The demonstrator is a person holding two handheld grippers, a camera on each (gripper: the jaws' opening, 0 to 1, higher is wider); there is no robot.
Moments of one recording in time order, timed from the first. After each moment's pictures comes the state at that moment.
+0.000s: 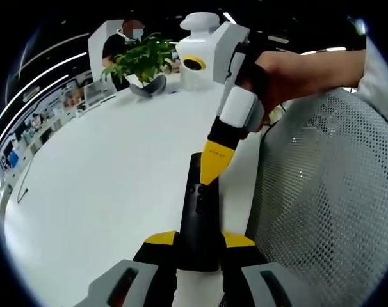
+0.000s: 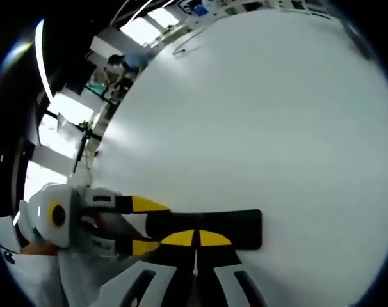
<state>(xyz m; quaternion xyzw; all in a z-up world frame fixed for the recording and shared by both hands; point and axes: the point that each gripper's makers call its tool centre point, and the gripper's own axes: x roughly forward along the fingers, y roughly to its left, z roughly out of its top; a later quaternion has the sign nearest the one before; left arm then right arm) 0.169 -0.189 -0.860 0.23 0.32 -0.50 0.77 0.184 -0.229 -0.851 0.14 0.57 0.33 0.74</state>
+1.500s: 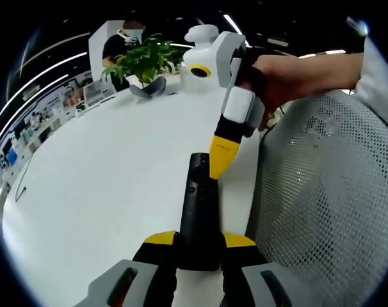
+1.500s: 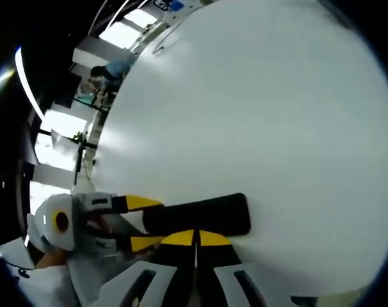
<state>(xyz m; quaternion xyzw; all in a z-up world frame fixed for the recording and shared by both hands) 0.171 -0.189 -0.861 0.21 0.32 -0.51 0.77 0.179 -0.241 -0.852 0.18 0.60 0.29 0.72</state>
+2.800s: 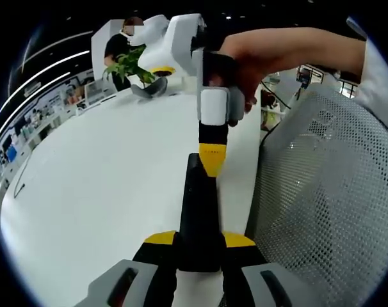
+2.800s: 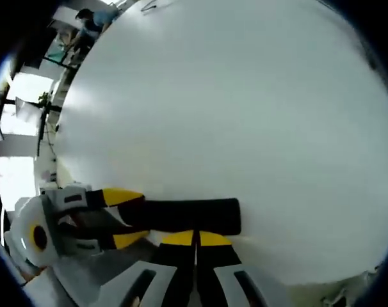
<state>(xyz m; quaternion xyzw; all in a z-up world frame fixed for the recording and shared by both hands) 0.169 -0.190 -0.861 0.21 0.32 -0.51 0.77 0.184 -0.249 -0.860 0.01 0.73 0.23 0.64</state>
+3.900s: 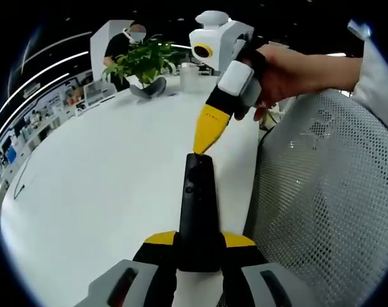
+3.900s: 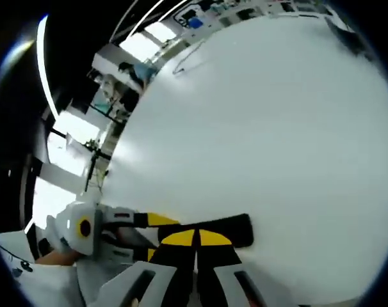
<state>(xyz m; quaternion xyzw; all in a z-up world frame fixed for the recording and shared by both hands) 0.167 -0.191 -0.861 0.21 0.31 -0.51 0.77 0.200 -0.247 -0.828 0.20 0.54 0.30 0.76</state>
